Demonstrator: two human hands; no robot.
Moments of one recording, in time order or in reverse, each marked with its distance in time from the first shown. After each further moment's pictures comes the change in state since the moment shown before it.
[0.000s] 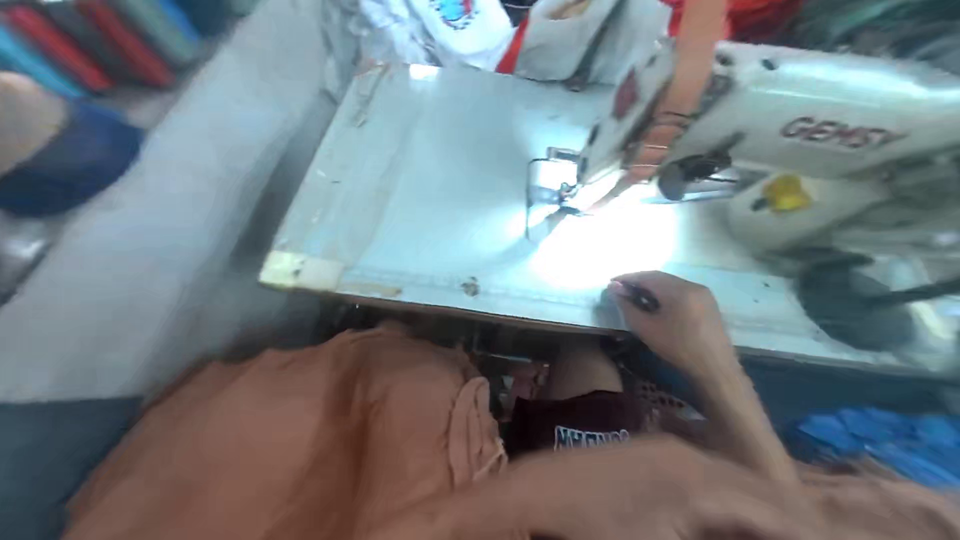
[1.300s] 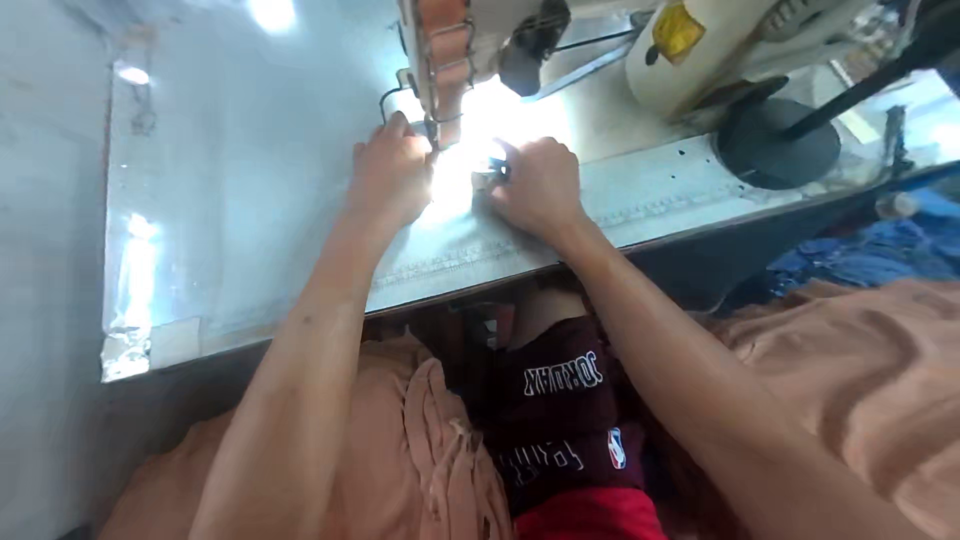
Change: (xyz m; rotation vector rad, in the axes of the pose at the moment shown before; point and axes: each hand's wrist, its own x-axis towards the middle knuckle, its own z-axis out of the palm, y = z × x) left_hand 0.105 -0.152 -0.175 1.240 0.129 -0.693; right_hand 0.076 0.014 0.027 -0.115 0.044 0.201
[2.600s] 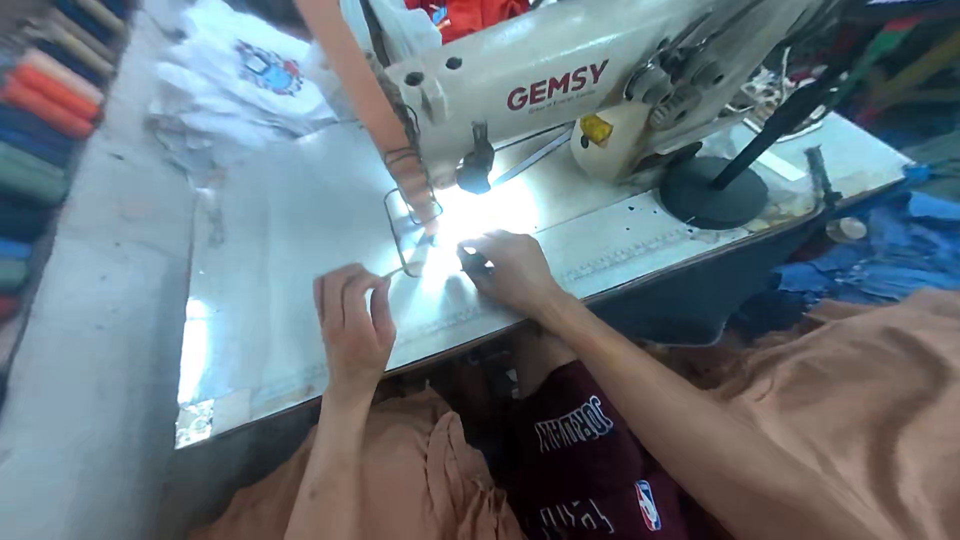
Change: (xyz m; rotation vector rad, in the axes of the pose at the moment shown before) left_hand -0.105 -0.019 0.015 -0.067 0.852 0.281; right_hand -0.027 0.002 0.008 0.308 0.287 -0.292
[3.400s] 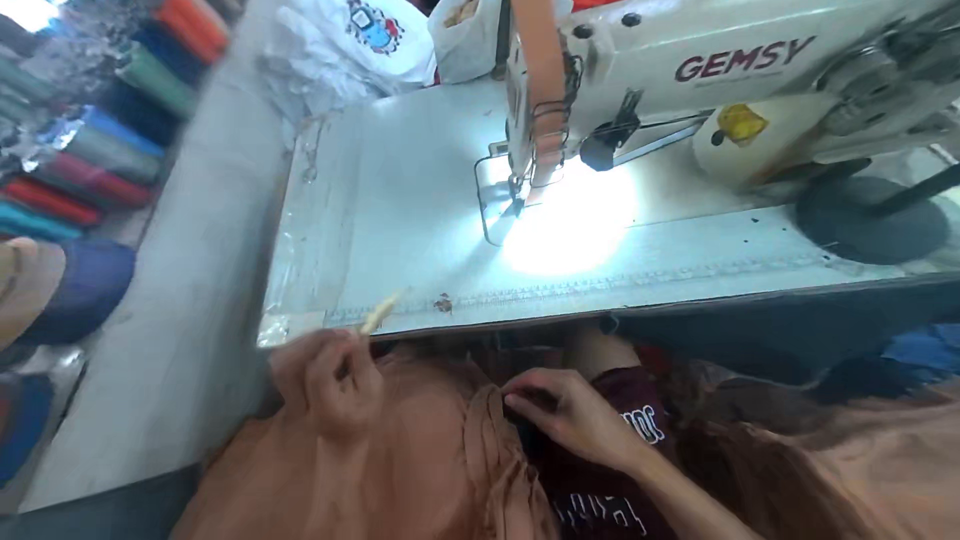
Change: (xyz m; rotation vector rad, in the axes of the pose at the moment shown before) left_hand -0.092 0.002 -0.114 0.190 0.348 -0.162; right_hand -0.143 -0.091 0.005 0.694 -0.587 0.301
